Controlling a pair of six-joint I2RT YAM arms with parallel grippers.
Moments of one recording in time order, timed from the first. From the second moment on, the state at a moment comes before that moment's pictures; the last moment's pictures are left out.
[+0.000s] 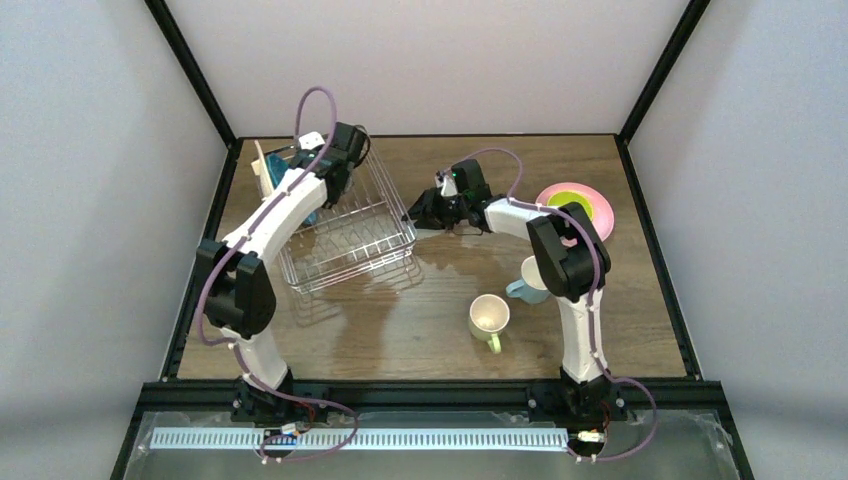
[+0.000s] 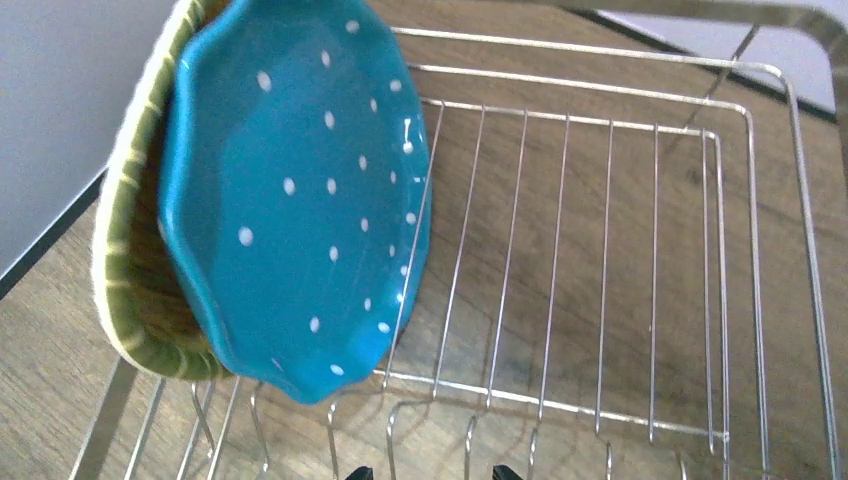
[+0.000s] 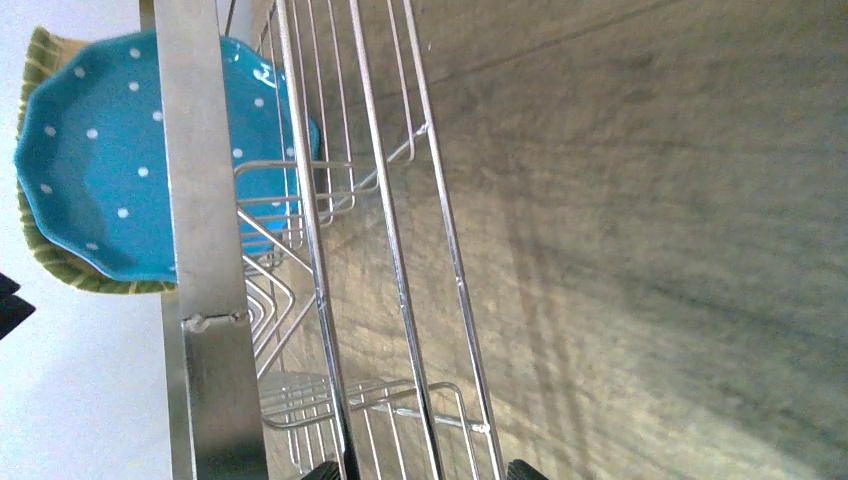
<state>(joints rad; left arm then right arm) -0.37 1.79 1.65 -0.91 -0.65 -0.76 0.47 2.13 1.39 0.07 -0.66 0.88</state>
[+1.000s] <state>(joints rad) -0.41 1.99 1.80 -0.75 -0.35 -0.70 0.54 1.96 1.32 -0.24 -0.55 0.66</state>
